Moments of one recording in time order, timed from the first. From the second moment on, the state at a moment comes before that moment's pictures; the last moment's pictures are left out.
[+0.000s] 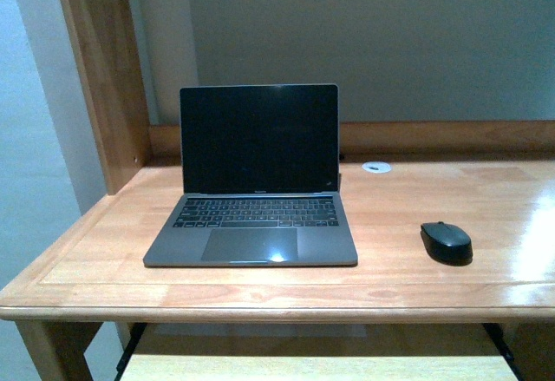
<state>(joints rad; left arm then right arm) 0.00 0.00 0.01 0.00 0.00 -0.01 0.00 0.86 0.03 0.81 0.00 0.00</state>
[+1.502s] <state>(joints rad) 0.00 0.00 0.01 0.00 0.00 -0.01 0.00 0.01 0.02 -0.01 0.00 0.00</state>
